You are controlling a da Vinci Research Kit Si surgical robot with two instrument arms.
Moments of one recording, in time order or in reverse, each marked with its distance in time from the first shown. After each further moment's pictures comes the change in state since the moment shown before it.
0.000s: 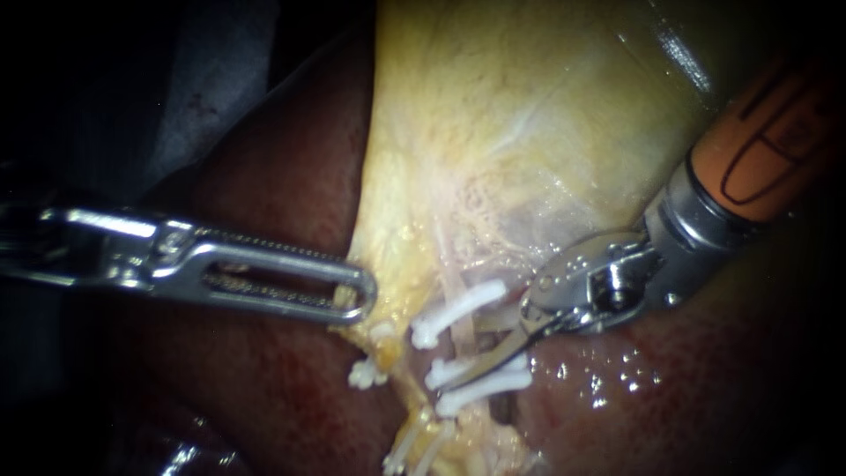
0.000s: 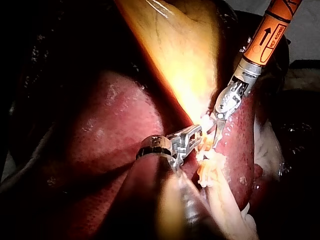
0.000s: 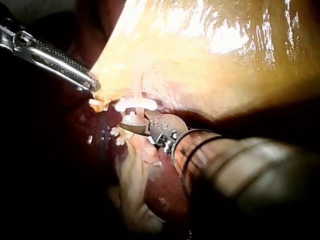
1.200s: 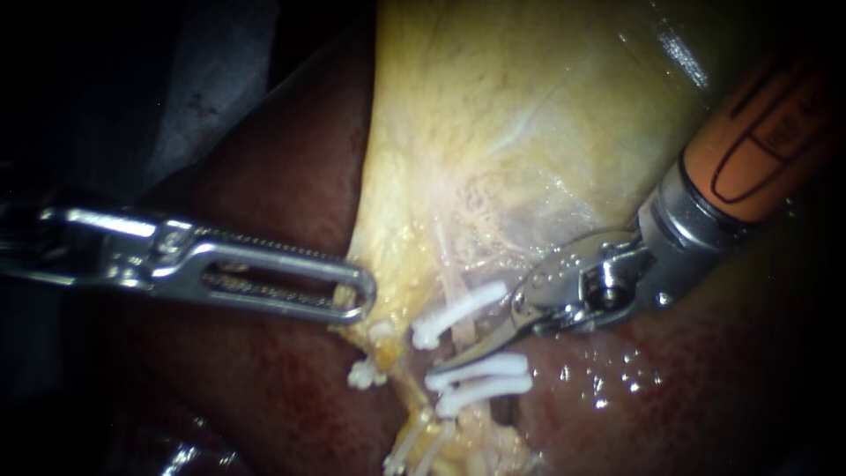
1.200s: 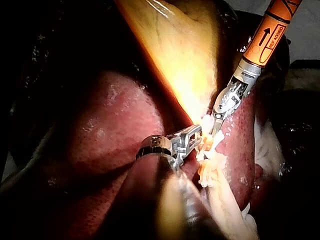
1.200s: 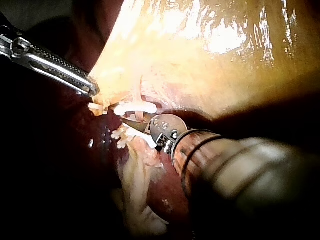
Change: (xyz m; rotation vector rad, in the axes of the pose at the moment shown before) right arm 0.000 0.000 0.000 0.002 -0.002 0.018; left arm 0.000 0.000 0.000 0.000 0.000 0.001
